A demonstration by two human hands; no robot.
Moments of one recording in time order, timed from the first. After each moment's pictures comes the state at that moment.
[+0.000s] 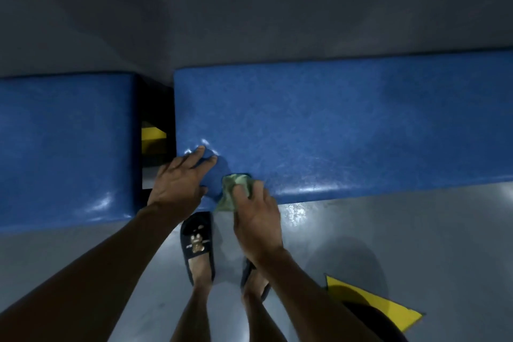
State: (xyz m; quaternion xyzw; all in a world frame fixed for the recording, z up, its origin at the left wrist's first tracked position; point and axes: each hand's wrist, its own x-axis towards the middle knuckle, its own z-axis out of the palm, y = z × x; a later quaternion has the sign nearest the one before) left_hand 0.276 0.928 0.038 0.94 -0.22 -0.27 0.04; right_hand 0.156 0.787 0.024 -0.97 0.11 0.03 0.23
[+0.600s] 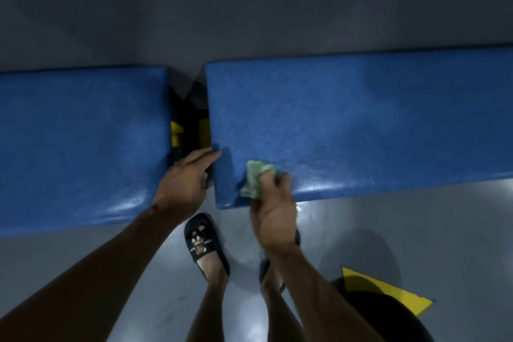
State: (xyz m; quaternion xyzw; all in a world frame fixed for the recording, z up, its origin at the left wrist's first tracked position) left_hand 0.301 1.012 0.022 0.91 -0.22 -0.22 0.25; right_hand 0.184 0.843 0.017 -0.93 0.25 0.03 0.29
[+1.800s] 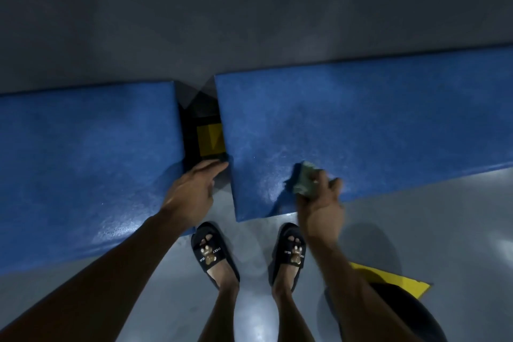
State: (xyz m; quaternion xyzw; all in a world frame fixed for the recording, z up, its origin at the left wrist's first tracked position) left_hand 0.337 1.042 0.014 0.88 -0.23 -0.30 0.28; right_hand 0.193 0.824 0.024 -0.88 0.41 0.03 0.22
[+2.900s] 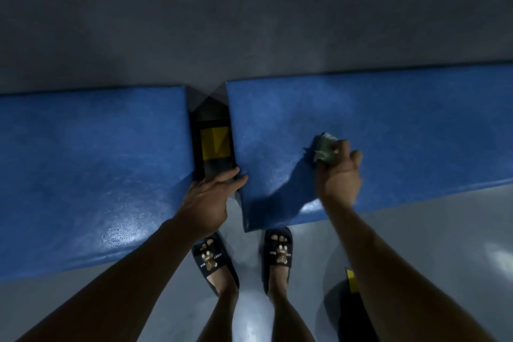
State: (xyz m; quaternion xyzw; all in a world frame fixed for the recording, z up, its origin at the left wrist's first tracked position) left_hand 0.340 1.048 -0.006 0.85 -0.31 -0.35 0.24; right_hand 0.270 0.784 0.018 -0.86 0.47 -0.01 0.20
